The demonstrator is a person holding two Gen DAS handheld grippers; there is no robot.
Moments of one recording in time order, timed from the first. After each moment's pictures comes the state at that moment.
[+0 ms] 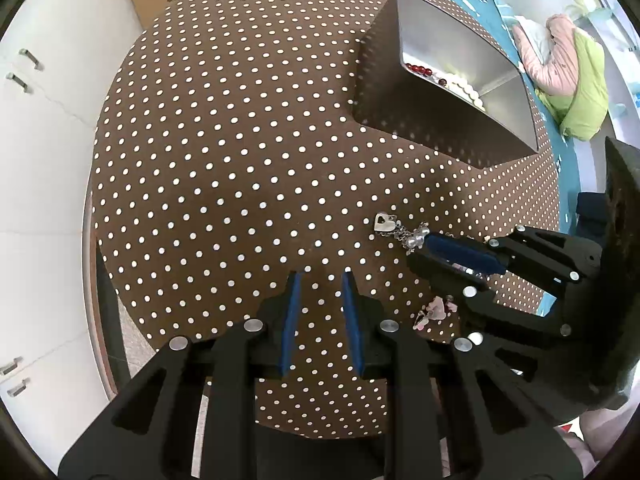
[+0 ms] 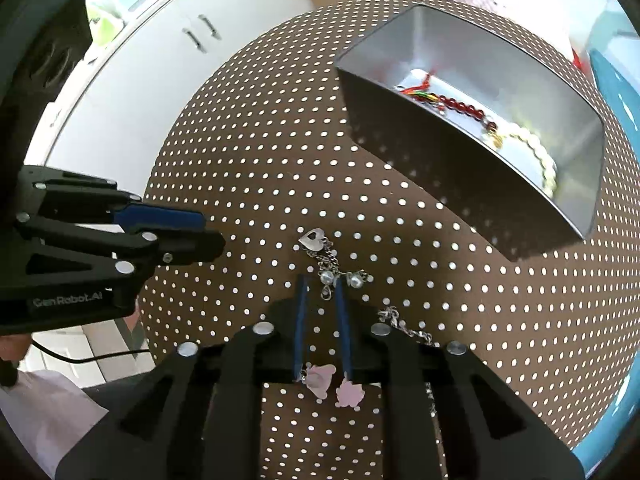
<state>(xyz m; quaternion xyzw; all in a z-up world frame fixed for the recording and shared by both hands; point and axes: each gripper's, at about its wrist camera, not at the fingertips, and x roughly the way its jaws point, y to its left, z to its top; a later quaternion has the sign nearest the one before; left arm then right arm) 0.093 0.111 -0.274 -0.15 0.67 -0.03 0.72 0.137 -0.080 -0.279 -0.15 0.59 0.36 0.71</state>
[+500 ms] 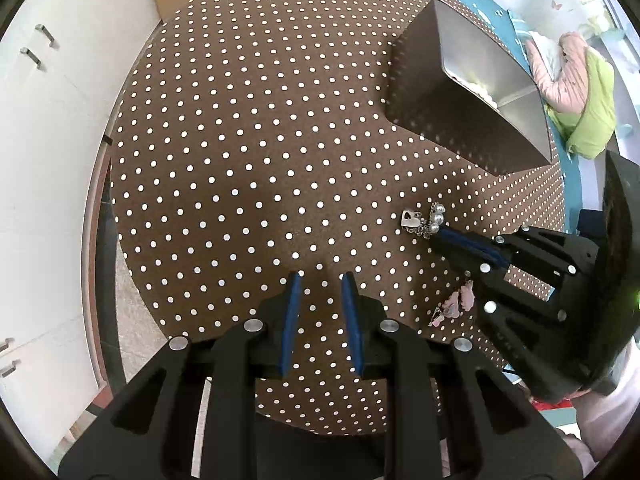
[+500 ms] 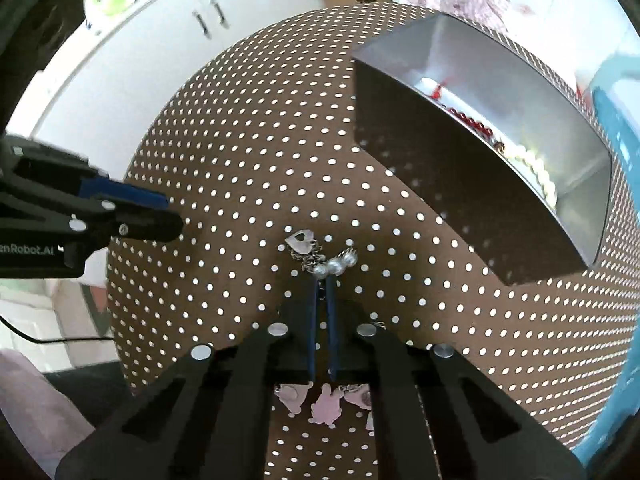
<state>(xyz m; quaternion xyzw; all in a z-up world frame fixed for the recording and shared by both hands) 0.070 0.143 -0.276 -0.18 0.67 -0.01 0.72 0.136 -0.073 -0.291 -0.16 0.57 0.36 0.72</state>
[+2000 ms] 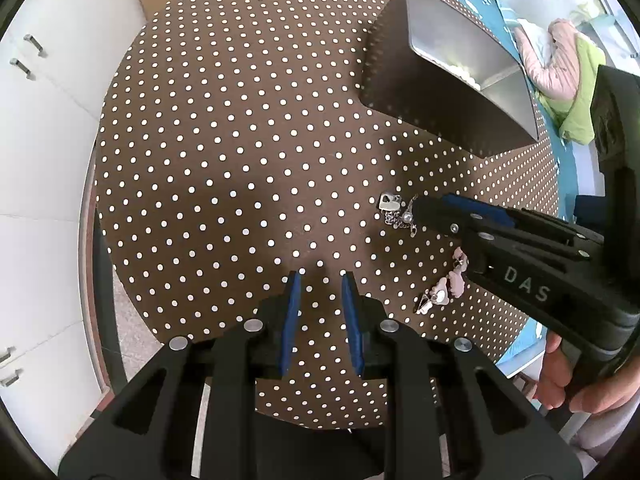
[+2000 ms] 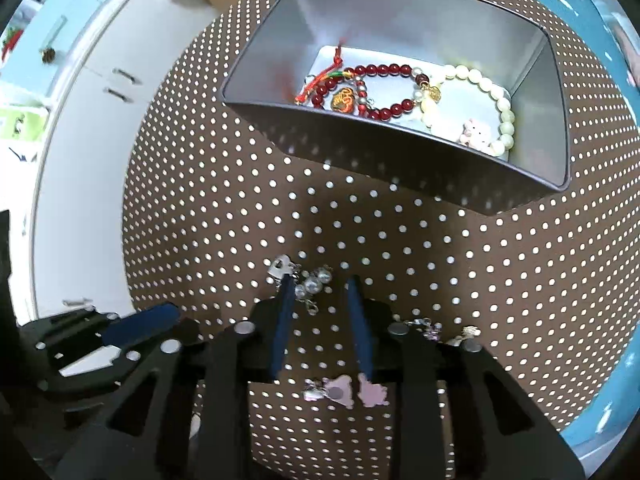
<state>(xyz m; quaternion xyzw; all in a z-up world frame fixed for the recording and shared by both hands) 0.074 0.113 -0.277 -0.17 0.67 -0.02 0.72 0.179 -0.068 -0.289 -0.02 0.67 0.21 0.72</state>
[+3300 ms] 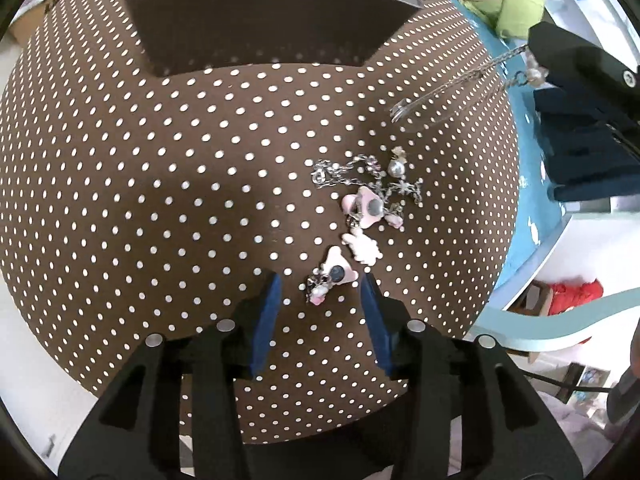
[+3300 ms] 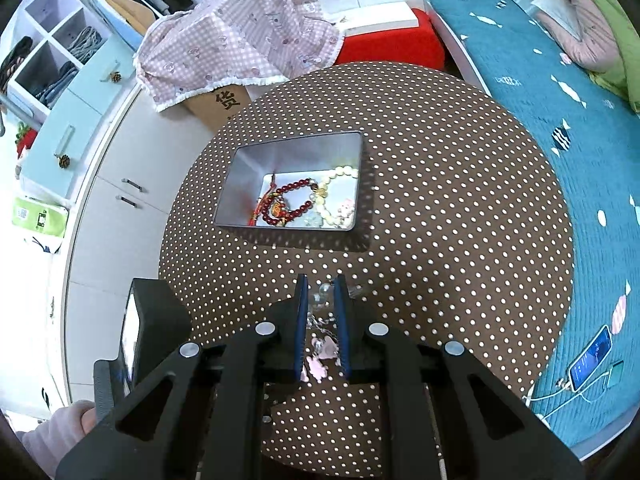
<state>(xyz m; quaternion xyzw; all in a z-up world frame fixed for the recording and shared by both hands) 0.139 -0.036 -0.314 -0.07 0.70 -0.18 0.69 0.144 -0.175 -0.200 0.10 0.56 0.15 0.81</state>
